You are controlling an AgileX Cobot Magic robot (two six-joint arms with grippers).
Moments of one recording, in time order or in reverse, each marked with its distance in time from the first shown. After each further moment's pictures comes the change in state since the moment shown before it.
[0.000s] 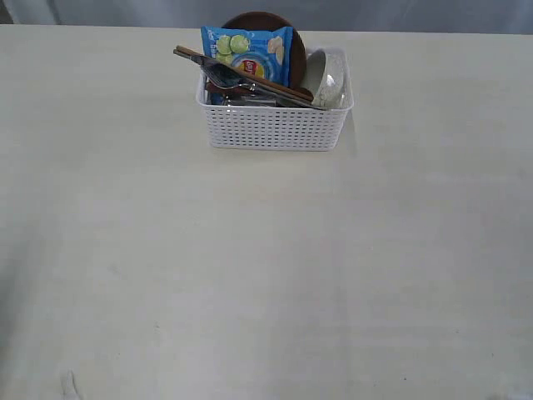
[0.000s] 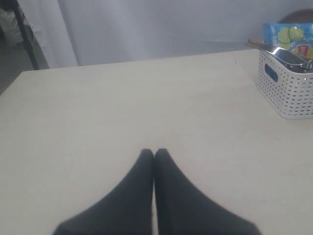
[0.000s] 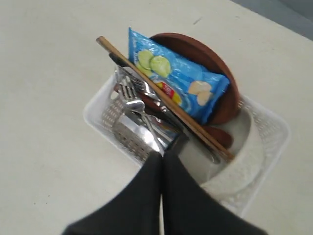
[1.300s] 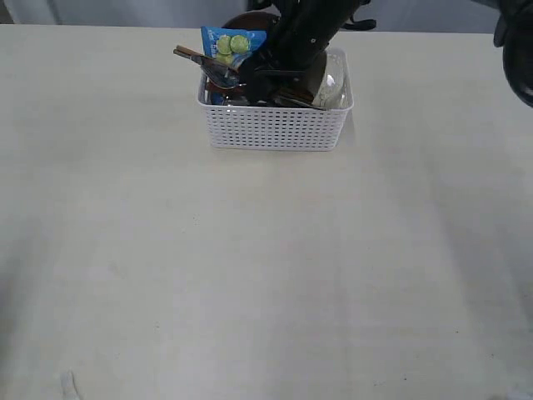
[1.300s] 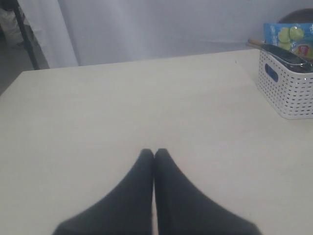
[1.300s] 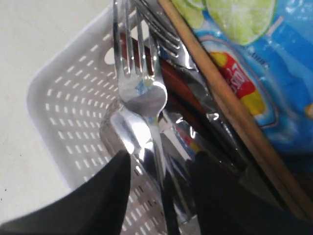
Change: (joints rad) left arm 0.000 0.000 0.000 0.000 0.000 0.000; right arm 0.000 0.516 -0.259 0.214 0.103 -0.326
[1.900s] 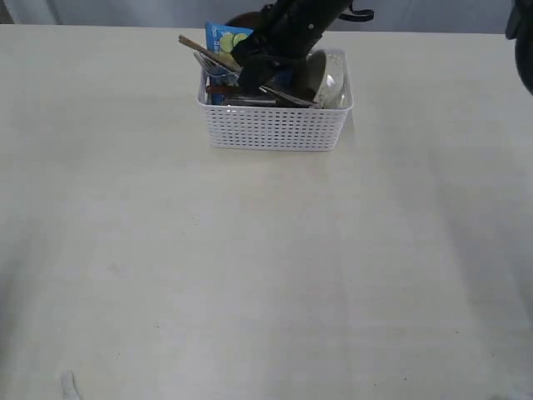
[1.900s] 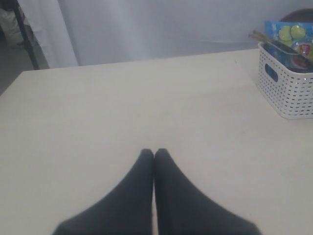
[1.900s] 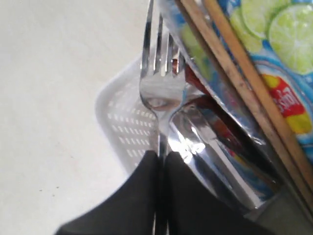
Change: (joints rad) left arm 0.000 0.000 0.000 0.000 0.000 0.000; right arm 0.000 -0.032 -0.016 0.089 0.063 -0.026
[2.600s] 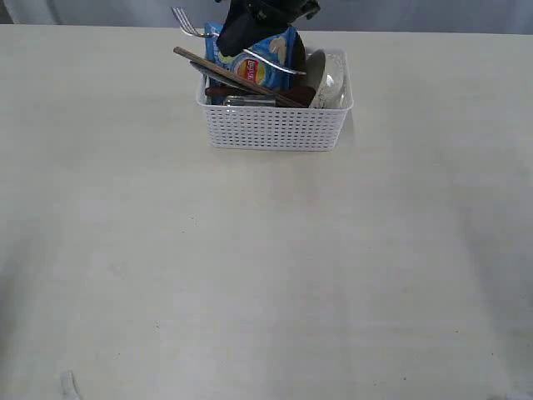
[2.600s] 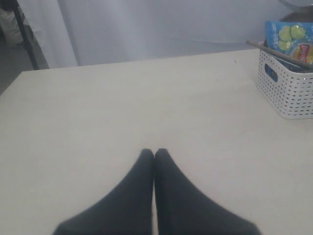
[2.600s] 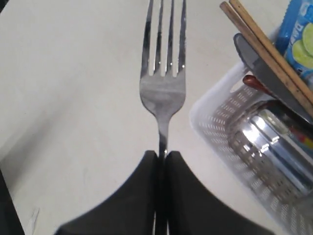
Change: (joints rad) left arm 0.000 0.000 0.000 0.000 0.000 0.000; right arm 0.028 -0.126 -0.029 0.060 0.115 0.237
